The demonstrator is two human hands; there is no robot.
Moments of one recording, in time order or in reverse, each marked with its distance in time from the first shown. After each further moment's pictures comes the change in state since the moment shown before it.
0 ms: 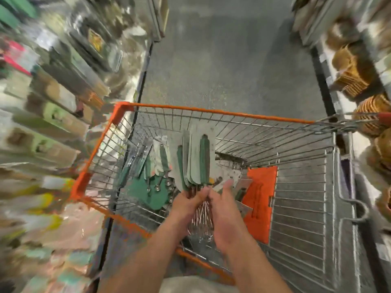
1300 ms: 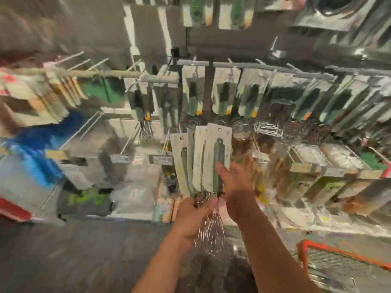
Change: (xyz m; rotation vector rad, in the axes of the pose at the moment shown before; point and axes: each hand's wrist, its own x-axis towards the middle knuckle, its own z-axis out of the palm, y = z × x) left_hand -0.318 -0.121 -0.300 -1.018 1.113 0.547; right_hand -0.178 0.203 0.414 -0.921 -1.179 -0.282
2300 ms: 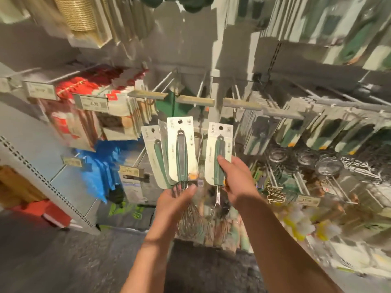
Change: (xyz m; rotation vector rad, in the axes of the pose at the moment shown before) left_hand 0.050 0.107 -0.327 -0.039 0.145 0.238; right_hand 0.056 0.023 0.308 -0.073 -0.110 0.127
